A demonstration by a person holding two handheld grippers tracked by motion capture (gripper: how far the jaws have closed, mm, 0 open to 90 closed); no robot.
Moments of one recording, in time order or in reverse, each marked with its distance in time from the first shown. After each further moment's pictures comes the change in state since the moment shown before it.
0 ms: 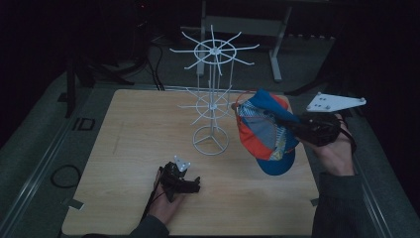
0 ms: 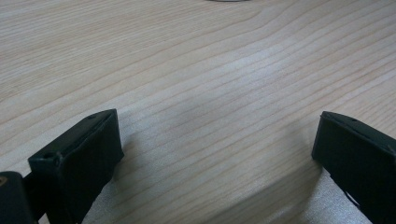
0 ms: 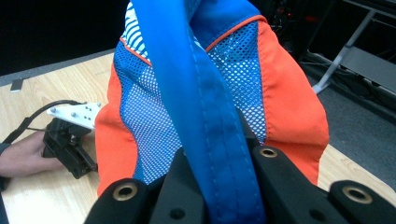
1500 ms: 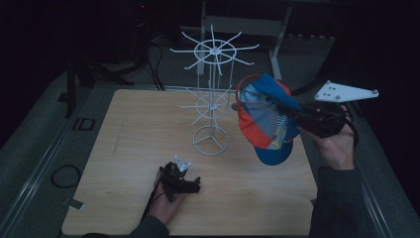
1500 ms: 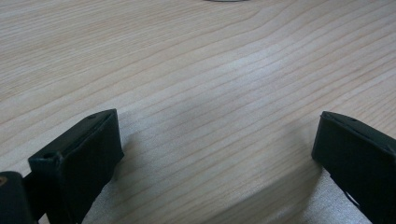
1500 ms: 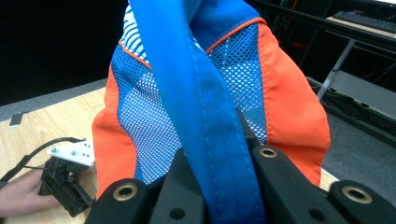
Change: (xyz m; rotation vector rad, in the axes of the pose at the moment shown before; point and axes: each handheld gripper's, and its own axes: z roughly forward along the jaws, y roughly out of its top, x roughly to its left) left arm -0.001 0.000 0.000 -0.001 -0.003 0.003; right arm -0.002 0.021 -0.009 -0.109 -0.021 0.020
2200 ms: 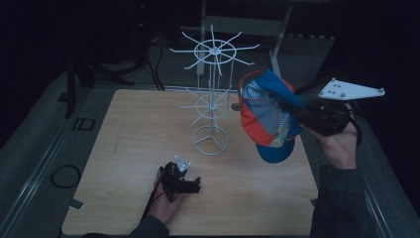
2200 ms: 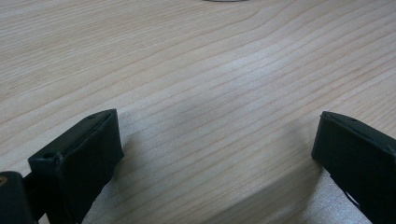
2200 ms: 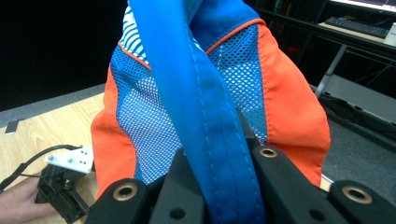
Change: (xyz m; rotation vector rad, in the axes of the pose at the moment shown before) left arm 0.000 0.000 0.000 0.000 0.000 0.000; right arm -0.002 0.004 -0.006 -0.021 -0.020 0.009
